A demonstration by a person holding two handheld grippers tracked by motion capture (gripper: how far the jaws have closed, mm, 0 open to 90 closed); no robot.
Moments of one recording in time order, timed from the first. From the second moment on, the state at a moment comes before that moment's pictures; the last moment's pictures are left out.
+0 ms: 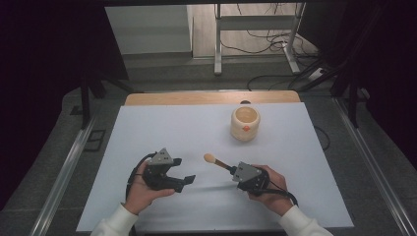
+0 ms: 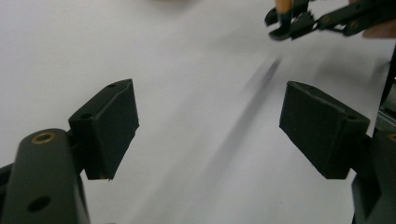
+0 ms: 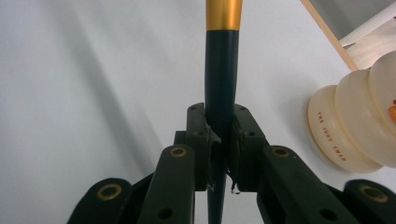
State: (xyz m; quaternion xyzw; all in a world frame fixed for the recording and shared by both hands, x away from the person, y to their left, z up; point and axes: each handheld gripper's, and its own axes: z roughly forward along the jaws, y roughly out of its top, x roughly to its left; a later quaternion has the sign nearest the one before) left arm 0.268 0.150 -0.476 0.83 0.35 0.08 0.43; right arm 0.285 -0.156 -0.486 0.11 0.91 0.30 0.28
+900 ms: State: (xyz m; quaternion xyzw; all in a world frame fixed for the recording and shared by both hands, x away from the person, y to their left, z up) left arm 0.250 0.182 -0.502 0.82 0.39 0.09 0.42; right arm 0.296 -0.174 -0.480 0.20 0.87 0.41 0.18
